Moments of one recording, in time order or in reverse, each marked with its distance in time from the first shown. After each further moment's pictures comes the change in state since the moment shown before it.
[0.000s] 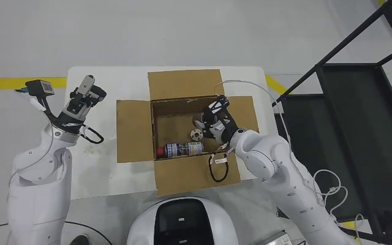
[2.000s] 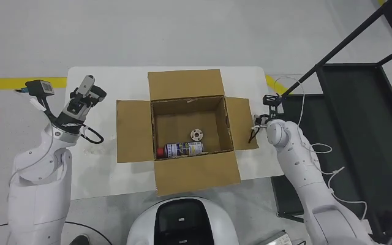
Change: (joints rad) left arm 0.000 0.000 0.000 0.000 0.000 0.000 0.000; right arm 0.259 -0.027 0.172 0.986 -0.032 0.196 -0.242
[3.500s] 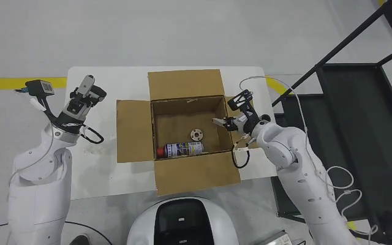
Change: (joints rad) left arm 0.000 0.000 0.000 0.000 0.000 0.000 0.000; right arm -0.296 0.040 0.033 -0.828 -0.003 -0.424 0.137
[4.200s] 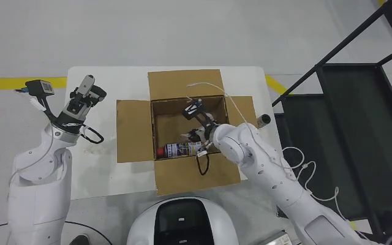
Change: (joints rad) left arm 0.000 0.000 0.000 0.000 0.000 0.000 0.000; right arm 0.295 -0.093 -0.454 0.202 0.010 0.328 0.277
